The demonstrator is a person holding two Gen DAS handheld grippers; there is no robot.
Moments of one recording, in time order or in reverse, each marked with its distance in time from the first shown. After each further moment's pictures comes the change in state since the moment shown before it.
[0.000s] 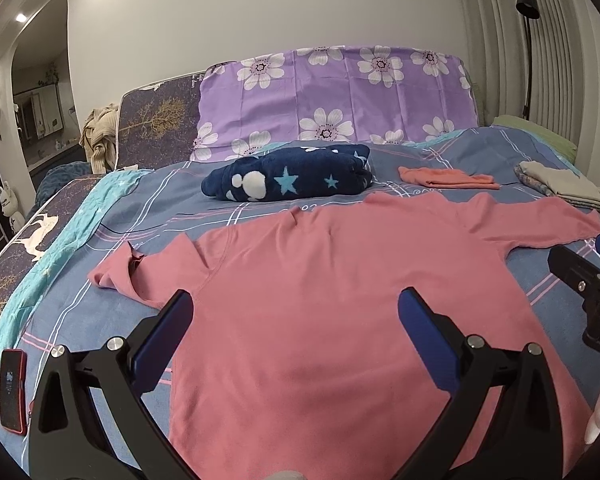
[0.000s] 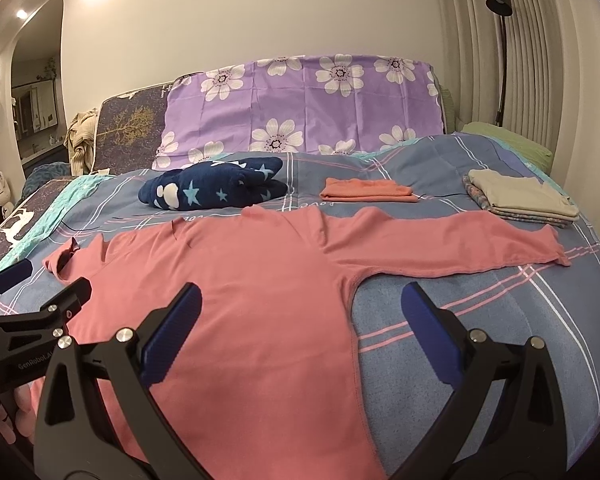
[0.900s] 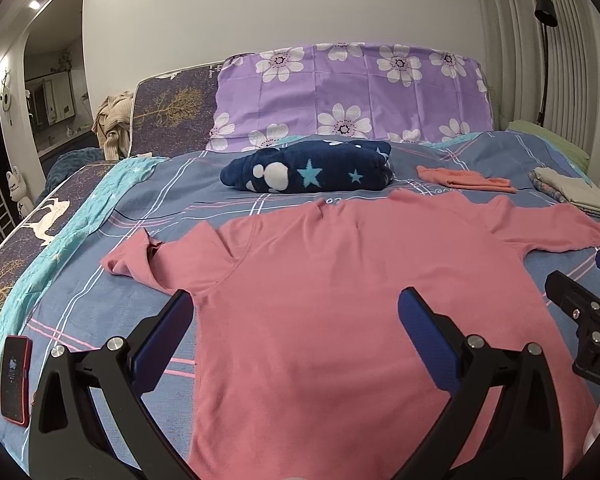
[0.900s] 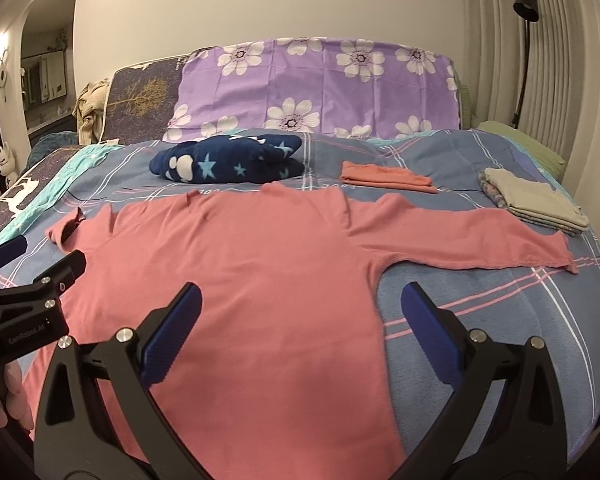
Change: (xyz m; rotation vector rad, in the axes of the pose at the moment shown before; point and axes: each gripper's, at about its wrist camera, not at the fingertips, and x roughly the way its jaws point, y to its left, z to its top) left arm 0.004 0.027 -0.006 -0.048 0.021 0.039; right arm 0.010 0.032 -0.004 -0.079 0.077 0.018
